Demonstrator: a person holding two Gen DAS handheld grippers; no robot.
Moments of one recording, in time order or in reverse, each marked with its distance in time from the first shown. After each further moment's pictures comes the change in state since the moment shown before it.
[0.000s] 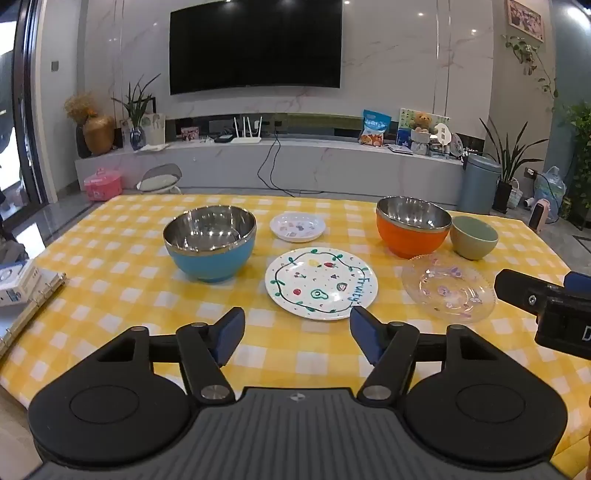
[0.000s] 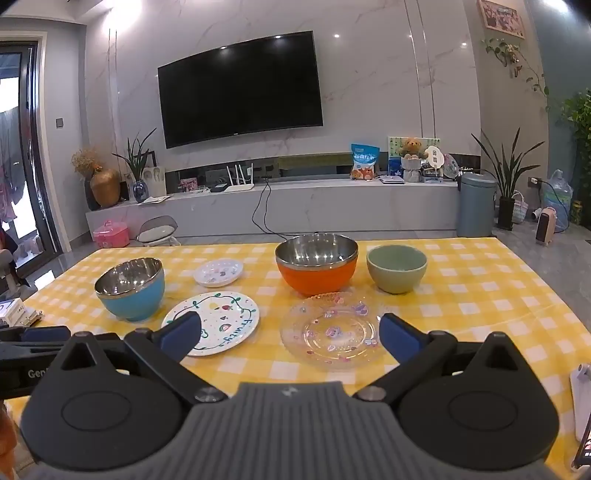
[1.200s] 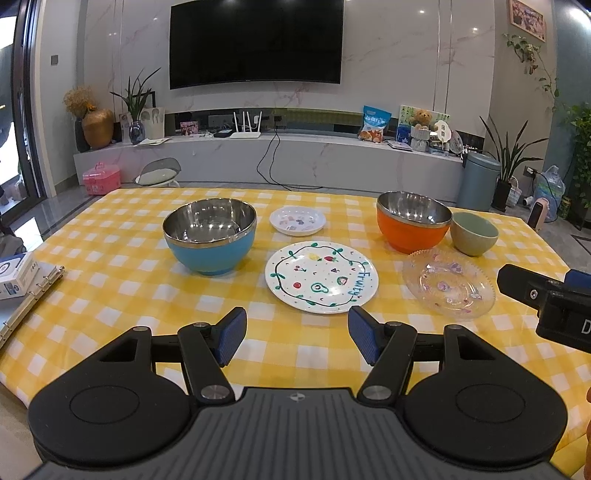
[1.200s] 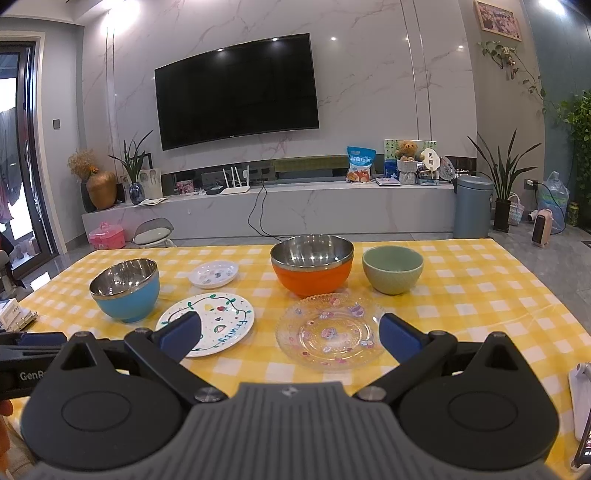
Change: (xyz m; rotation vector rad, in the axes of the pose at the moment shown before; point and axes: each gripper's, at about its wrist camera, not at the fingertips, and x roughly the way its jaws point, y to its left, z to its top) left arm 0.001 0.001 -0.003 -0.009 0.018 0.014; right arm -0.001 -0.001 -0.001 0.003 -0.007 -0.011
